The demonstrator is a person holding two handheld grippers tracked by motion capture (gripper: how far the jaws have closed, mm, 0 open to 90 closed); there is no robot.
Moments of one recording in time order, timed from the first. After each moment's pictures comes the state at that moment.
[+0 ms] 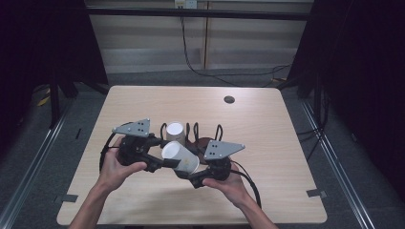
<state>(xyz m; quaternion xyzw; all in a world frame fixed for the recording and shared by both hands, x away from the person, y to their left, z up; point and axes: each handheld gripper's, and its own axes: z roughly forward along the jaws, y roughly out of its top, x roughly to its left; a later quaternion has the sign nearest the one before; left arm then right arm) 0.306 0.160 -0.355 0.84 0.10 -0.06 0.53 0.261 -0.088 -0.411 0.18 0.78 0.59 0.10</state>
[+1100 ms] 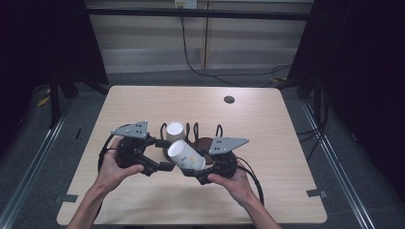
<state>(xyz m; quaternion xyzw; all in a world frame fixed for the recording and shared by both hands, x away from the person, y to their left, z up) 0.309 0.168 -0.367 0.84 0.12 -0.05 0.52 0.266 -0.103 -0.405 0.21 0.80 0.56 0.06</state>
